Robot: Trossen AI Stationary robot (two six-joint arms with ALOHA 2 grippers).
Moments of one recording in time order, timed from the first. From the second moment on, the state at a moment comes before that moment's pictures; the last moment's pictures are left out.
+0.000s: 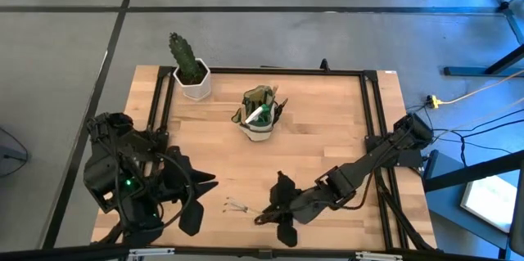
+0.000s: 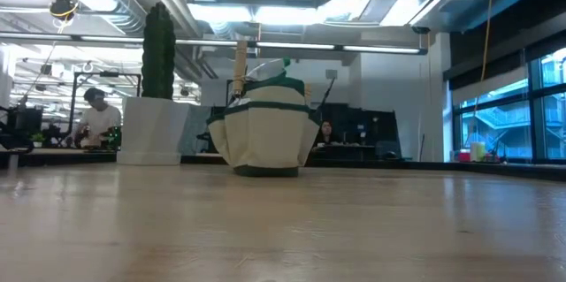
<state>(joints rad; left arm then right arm) -0.90 1.77 2.31 -1.57 -0.93 -1.34 0.61 1.82 1.58 -0.38 0.23 0.75</state>
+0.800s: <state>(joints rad) -0.82 1.77 2.22 -1.57 -1.24 -1.72 0.40 1.69 1.46 -0.77 0.95 1.21</state>
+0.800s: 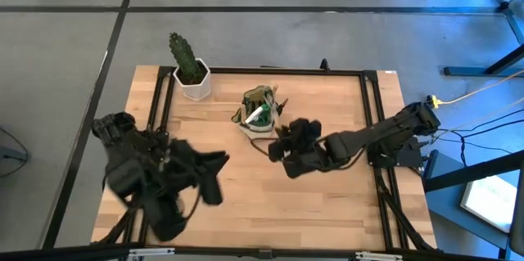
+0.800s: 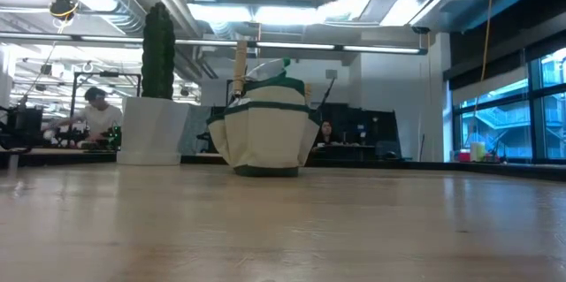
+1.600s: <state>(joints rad) -0.46 0.96 1.05 -0.21 -0.93 -0.91 0.38 1.69 1.75 -0.91 1.28 0.93</state>
